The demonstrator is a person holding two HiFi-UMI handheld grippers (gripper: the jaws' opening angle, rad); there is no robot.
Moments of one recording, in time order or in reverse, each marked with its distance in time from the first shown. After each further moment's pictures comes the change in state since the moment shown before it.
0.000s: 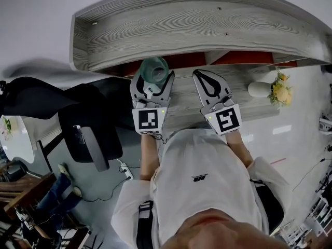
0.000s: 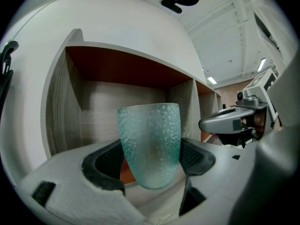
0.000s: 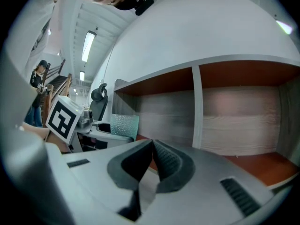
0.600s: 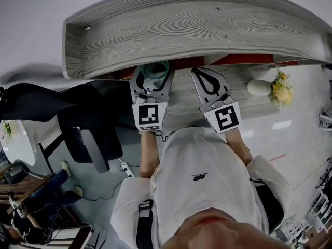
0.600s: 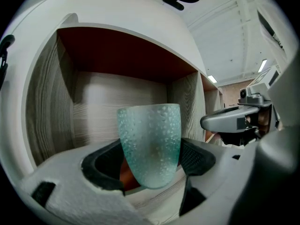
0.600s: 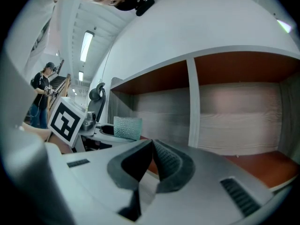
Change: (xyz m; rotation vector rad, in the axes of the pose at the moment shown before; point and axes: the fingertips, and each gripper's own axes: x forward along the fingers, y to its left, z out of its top) left arm 0.025 0.000 -0.009 -0.015 0.034 -0.016; right arm 0.010 -0.011 -0.004 0.013 0.006 -0.008
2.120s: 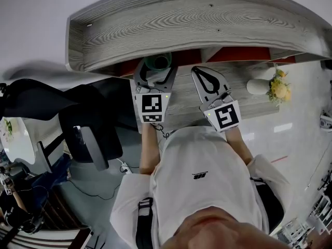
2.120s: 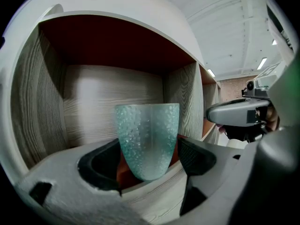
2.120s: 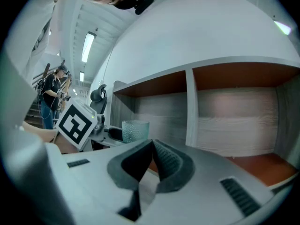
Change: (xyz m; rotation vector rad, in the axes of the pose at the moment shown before) left arm 0.013 -0.014 -0.009 0.008 0.103 -0.033; right arm -0.015 0.002 0.005 -0.012 -0.014 0.000
